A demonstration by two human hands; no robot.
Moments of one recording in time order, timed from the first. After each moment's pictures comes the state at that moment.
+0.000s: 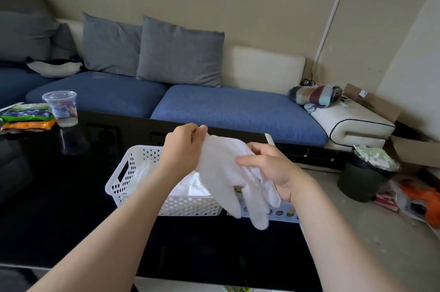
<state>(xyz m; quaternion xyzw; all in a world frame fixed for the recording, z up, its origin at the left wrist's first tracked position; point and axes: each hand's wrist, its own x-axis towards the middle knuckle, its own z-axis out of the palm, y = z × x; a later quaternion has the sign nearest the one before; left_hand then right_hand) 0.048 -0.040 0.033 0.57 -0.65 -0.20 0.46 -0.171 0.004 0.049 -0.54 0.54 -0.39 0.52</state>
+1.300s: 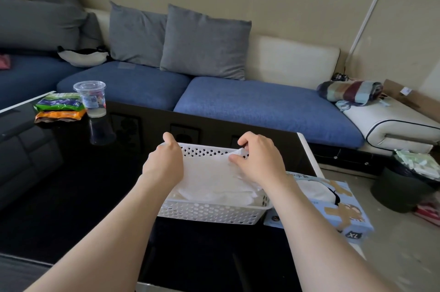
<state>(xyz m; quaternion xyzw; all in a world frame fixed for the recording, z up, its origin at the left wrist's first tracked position) 0.144 -0.072 -0.020 0.77 -0.55 -0.15 0.26 -0.076 -0.082 -0.001 -0.73 0.65 -0.23 0.03</state>
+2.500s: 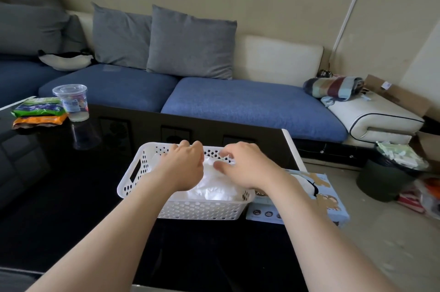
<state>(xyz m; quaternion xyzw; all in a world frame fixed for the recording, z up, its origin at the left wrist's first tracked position) 0.092 -0.055 0.001 0.62 -0.77 -0.09 0.12 -0.090 -0.040 0.034 -0.76 0.62 -0.09 0.17</state>
